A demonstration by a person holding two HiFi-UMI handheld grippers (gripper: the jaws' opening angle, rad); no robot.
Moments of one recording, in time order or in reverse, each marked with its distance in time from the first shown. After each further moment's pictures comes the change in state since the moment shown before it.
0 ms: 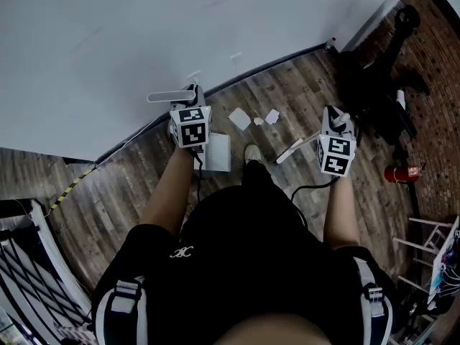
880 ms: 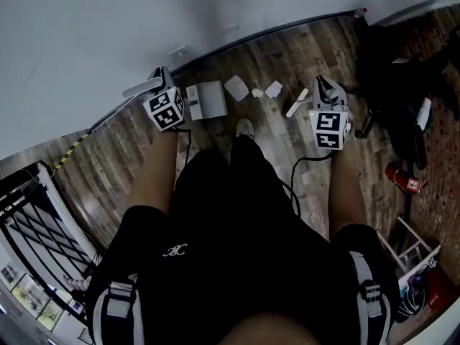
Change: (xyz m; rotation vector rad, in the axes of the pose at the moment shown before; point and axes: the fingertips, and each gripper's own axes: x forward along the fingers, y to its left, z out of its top) left arm 0.207 0.032 -0.060 -0.183 0.125 0.321; right arm 0.284 -0.048 -0.056 -0.201 0.122 0.340
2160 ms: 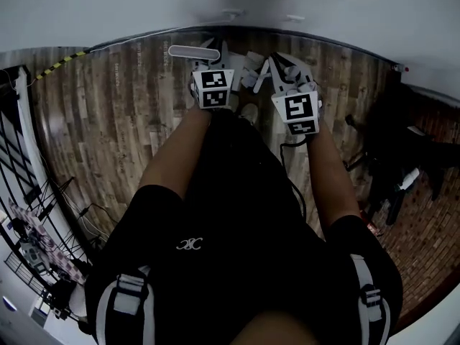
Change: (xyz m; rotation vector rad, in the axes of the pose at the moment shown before) left arm 0.004 0.032 -0.059 -0.069 0.000 -0.004; right arm 0.079 0.290 0.174 -0.213 -0.259 0.582
